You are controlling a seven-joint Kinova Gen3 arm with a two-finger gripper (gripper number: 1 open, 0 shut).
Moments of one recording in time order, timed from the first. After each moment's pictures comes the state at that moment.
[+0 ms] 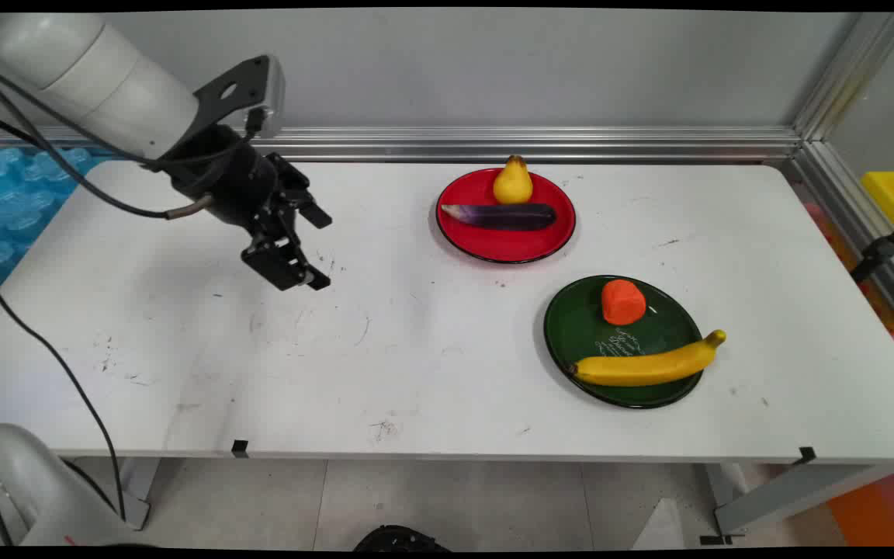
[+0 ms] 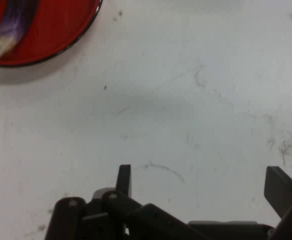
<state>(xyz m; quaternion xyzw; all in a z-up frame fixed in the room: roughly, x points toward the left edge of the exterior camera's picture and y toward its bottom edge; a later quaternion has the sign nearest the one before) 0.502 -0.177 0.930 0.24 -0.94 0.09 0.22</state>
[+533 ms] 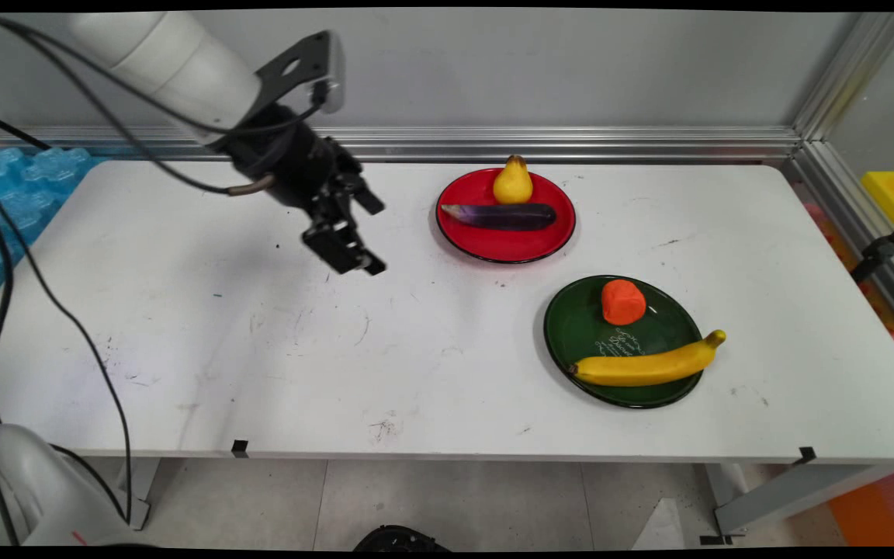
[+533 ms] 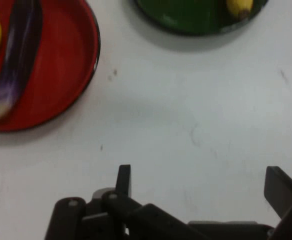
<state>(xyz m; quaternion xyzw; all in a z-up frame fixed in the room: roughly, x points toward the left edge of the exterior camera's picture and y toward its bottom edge) 0.459 -0.211 0.940 0.22 -0.94 0.08 0.25</state>
